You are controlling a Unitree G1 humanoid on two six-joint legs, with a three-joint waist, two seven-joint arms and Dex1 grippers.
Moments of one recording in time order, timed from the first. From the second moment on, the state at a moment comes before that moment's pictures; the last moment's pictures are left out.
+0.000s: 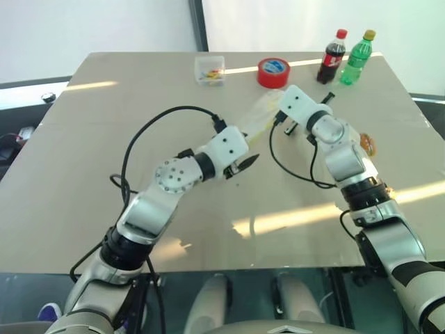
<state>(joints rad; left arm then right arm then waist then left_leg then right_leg) -0.54 0.52 -0.32 -0.35 -0.04 0.52 -0.55 -0.90 -0.31 0.24 0.34 -0.44 0.38 0.37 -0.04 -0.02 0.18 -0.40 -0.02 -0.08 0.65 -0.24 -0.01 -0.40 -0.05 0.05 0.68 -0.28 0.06</state>
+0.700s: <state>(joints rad) -0.58 0.48 -0.34 -0.20 0.12 0.34 -0.57 -0.87 -0.31 0.26 0.25 -0.45 0.44 0.39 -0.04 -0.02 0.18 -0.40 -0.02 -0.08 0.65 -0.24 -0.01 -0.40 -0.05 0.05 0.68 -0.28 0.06</state>
